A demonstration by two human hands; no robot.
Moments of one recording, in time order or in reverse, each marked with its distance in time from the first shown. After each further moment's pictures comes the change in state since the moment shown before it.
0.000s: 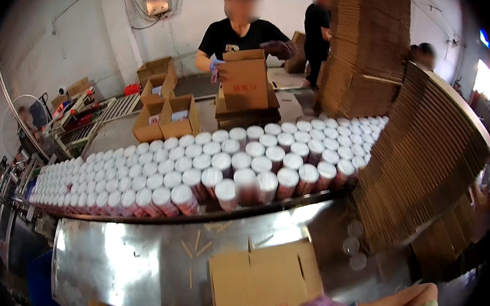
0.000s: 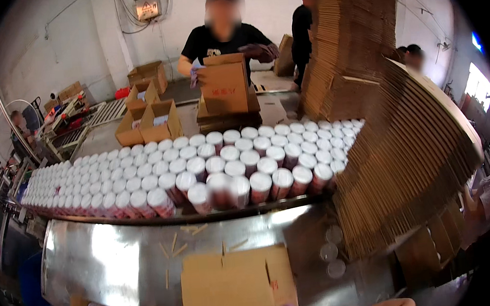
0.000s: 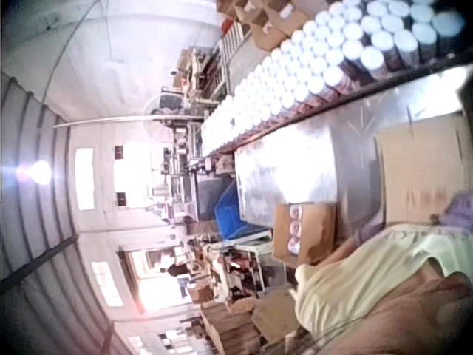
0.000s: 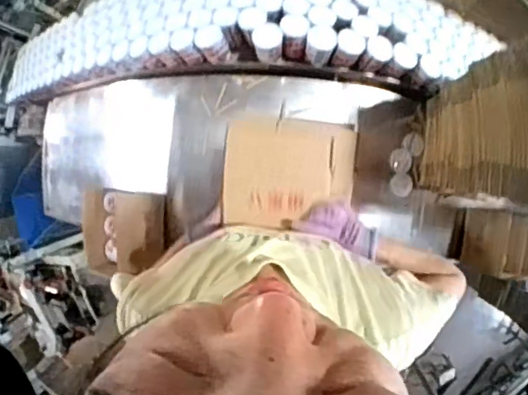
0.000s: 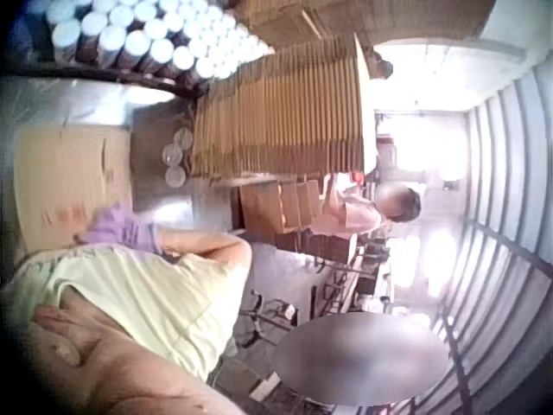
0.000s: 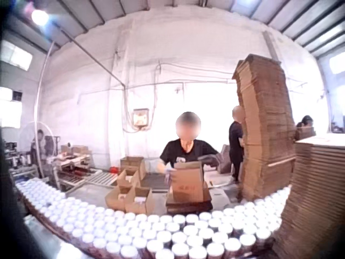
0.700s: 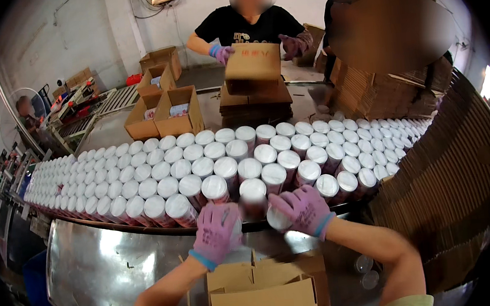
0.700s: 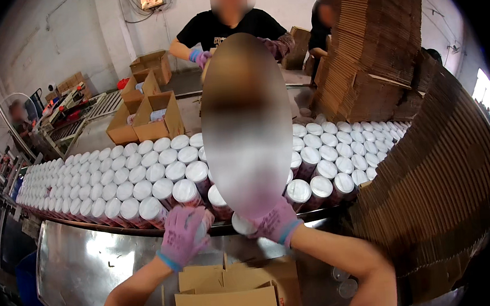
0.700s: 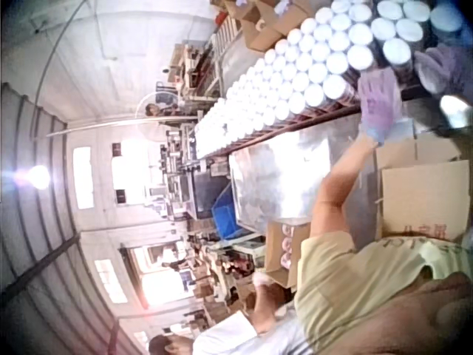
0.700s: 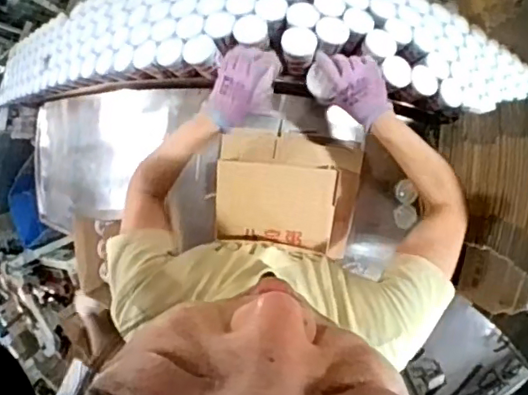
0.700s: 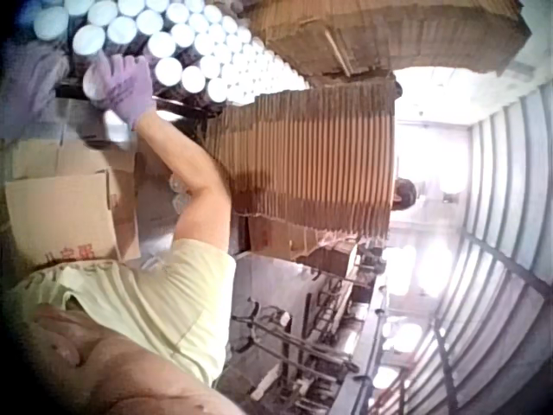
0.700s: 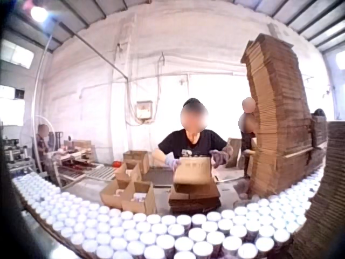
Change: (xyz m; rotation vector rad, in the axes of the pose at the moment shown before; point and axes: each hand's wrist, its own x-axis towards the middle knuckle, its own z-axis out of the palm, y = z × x) left_hand 0.242 0.107 0.037 1.482 0.180 1.117; right_hand 0.147 0.233 -0.097 -0.902 0.223 0.190
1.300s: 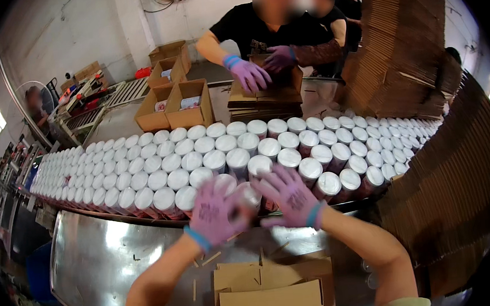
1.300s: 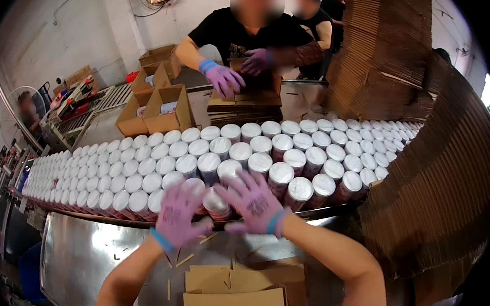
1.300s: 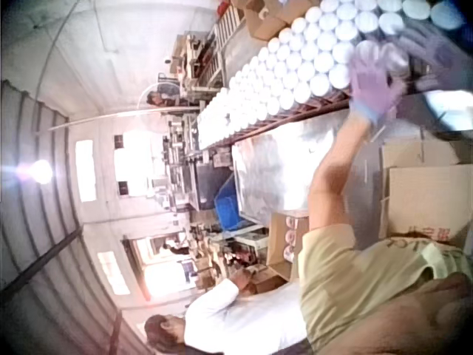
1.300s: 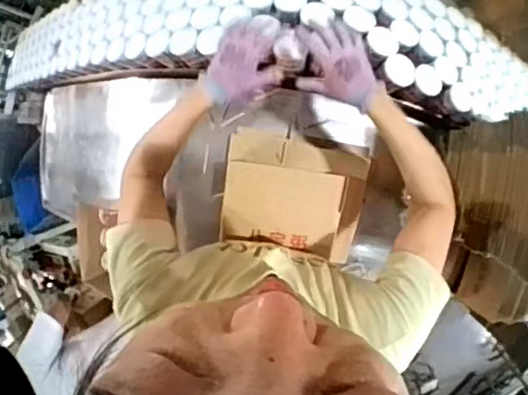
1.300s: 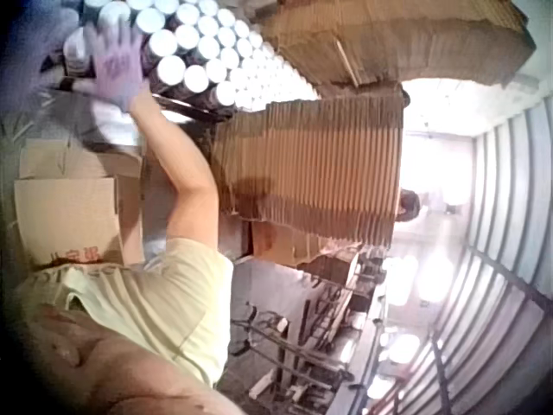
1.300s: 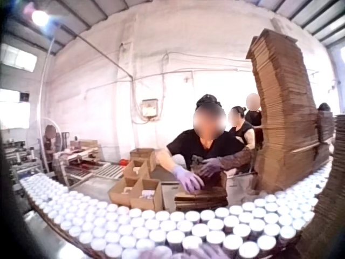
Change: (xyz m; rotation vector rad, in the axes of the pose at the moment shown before) left_hand 0.027 -0.015 -0.037 0.028 -0.089 -0.030; right_hand 0.051 -0.018 -0.005 0.251 -0.123 0.055
